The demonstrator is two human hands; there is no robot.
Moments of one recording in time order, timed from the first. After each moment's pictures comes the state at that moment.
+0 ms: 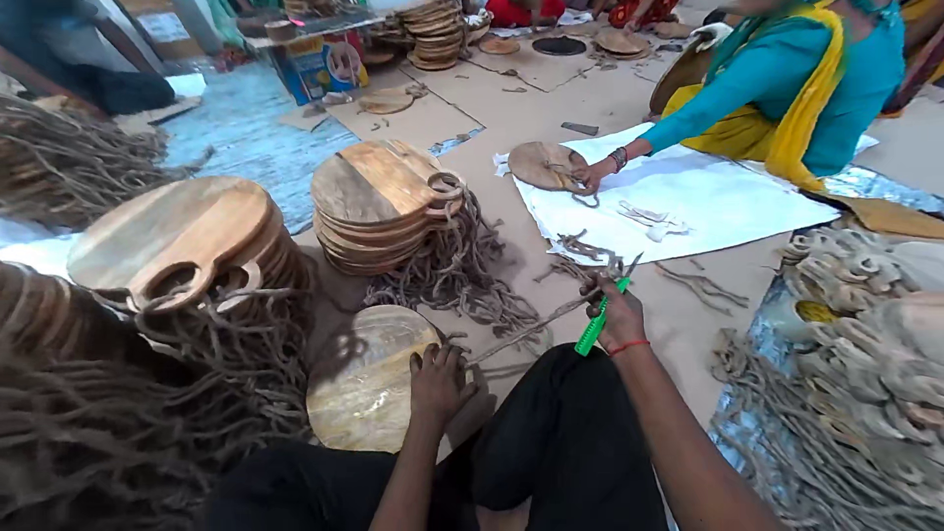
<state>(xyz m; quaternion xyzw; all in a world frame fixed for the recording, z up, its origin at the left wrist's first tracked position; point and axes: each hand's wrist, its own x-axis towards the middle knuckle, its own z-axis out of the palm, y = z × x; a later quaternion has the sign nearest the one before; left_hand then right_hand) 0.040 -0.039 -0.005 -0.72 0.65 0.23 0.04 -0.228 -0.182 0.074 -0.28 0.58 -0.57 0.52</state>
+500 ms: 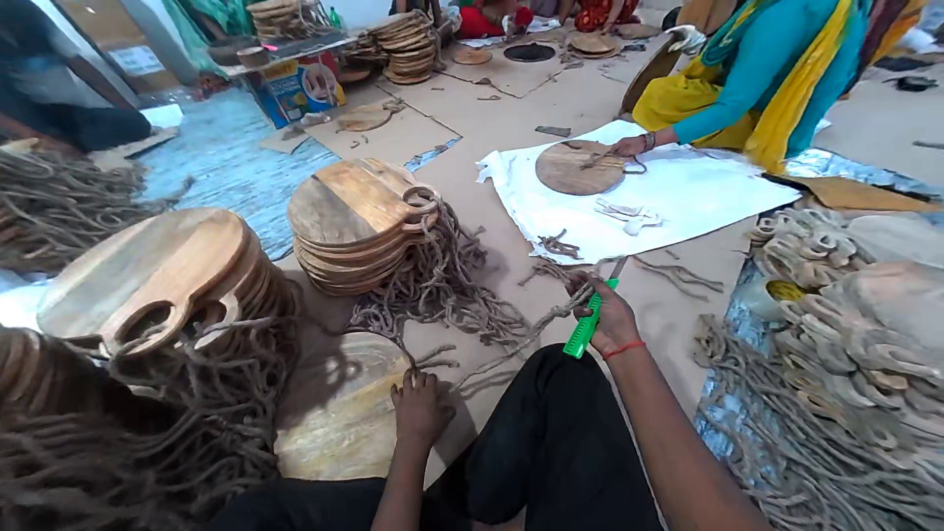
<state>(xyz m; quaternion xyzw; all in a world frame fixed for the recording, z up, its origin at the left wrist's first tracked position) 0.046 -0.032 0.003 -0.75 0.59 0.30 0.04 -0.242 -0.176 0.093 -0.19 0.50 -0.60 0.59</state>
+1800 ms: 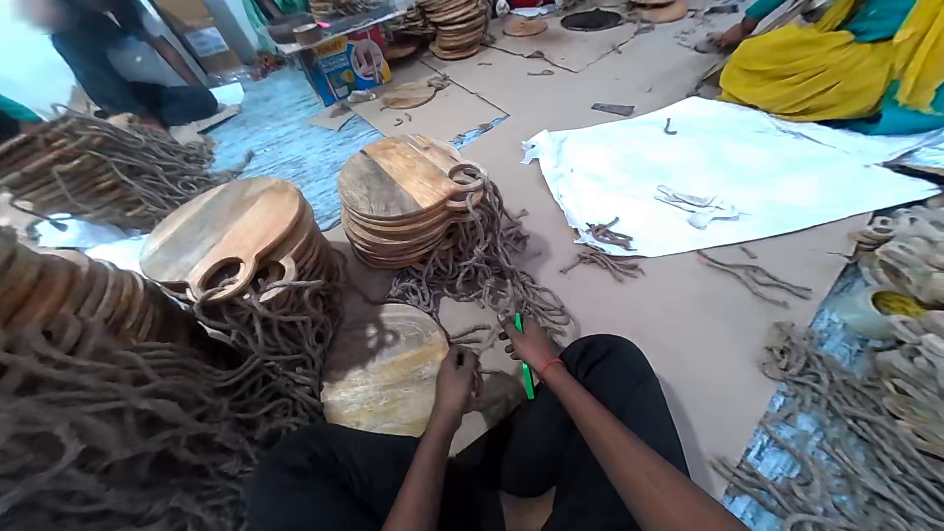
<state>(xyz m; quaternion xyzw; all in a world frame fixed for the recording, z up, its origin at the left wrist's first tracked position) 0.039 -0.017 0.030 -0.70 0.30 0.51 -0.41 -0.104 -0.122 0.011 -0.54 0.63 -0.16 0.53</state>
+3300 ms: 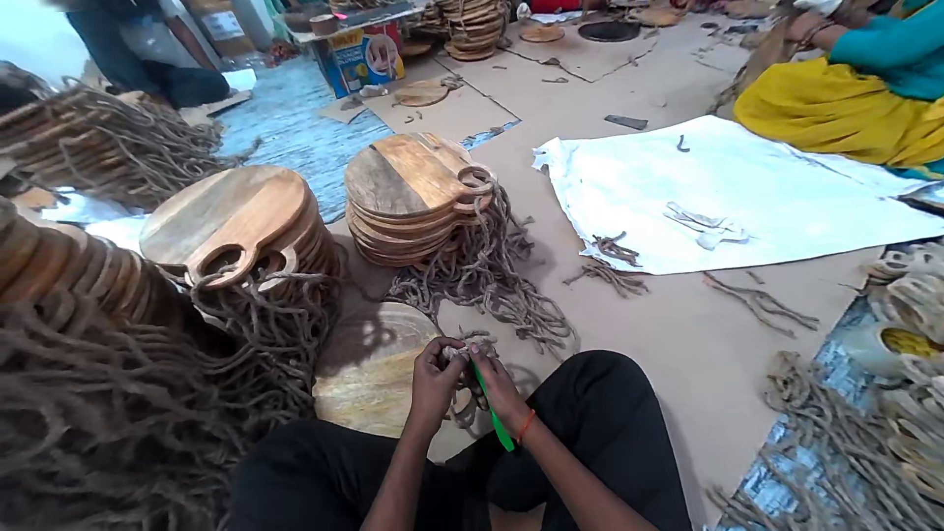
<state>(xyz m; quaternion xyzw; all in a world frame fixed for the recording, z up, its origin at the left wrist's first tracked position) 0.057 -0.008 0.044 -0.56 0.33 0.44 -0.62 -0.068 -0.049 0.041 -0.45 0.45 -0.24 0.73</state>
